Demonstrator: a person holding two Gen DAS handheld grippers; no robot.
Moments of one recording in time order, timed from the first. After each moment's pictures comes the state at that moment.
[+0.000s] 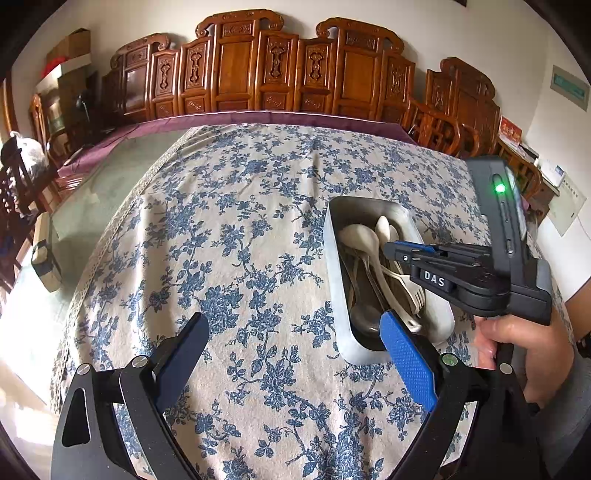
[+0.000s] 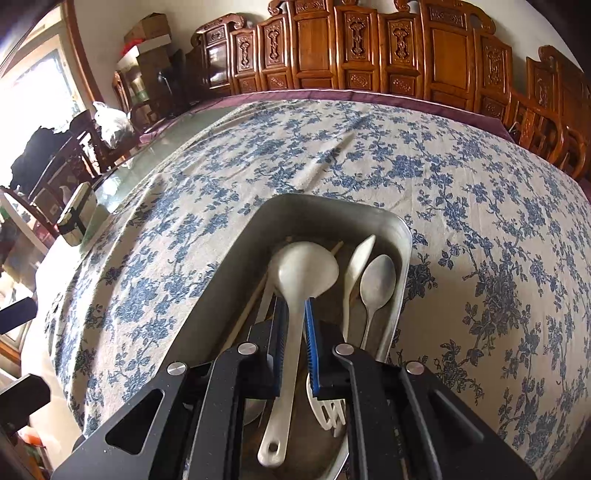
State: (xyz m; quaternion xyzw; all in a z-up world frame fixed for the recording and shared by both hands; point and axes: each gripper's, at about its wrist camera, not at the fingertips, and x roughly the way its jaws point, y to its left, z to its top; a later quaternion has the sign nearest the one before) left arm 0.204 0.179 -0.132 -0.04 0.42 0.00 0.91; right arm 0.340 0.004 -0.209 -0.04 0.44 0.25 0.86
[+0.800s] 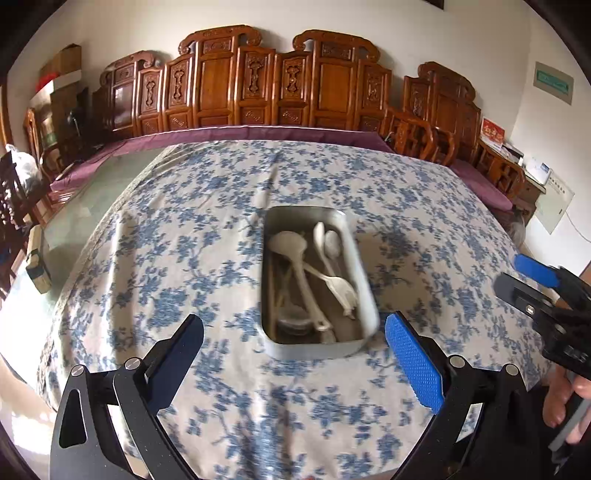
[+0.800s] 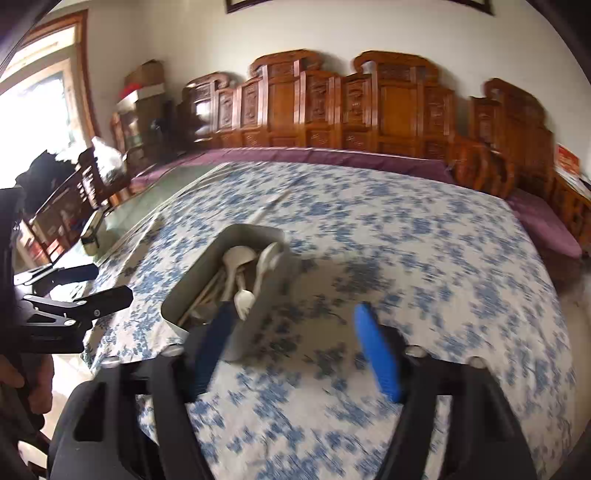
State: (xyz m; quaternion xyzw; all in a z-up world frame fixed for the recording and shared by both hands) left arm 0.181 0.093 -0.107 -0.03 0.40 -0.02 0.92; right arm 0.204 -0.158 -0.120 -0.02 0.34 0.19 0.92
